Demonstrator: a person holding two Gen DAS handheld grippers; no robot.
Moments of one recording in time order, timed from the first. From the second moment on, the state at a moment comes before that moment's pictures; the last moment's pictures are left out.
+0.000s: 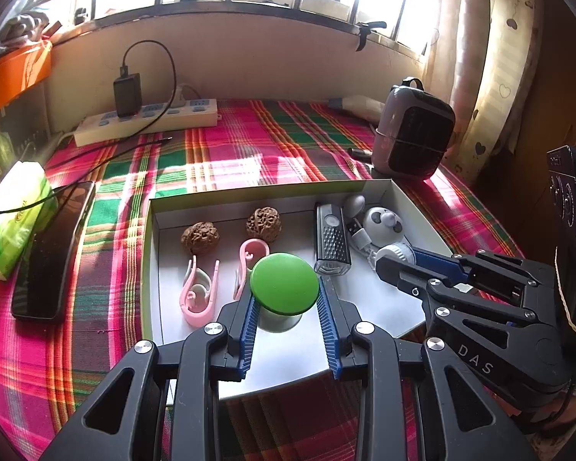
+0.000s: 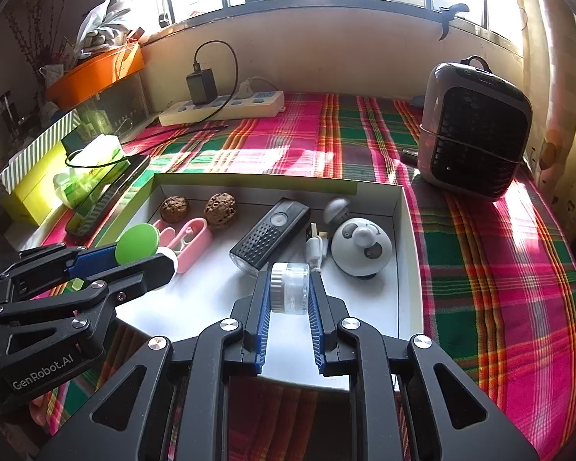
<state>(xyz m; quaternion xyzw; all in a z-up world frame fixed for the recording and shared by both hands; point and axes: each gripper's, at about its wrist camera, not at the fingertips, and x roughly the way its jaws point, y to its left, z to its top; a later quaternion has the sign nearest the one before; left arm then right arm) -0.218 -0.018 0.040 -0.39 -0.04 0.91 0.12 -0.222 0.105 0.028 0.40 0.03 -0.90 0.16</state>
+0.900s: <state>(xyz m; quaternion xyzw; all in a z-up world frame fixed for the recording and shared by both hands) -0.240 -0.003 0.029 -0.40 -0.03 0.91 0.14 -0.244 0.102 0.012 0.42 0.03 -0.89 0.16</state>
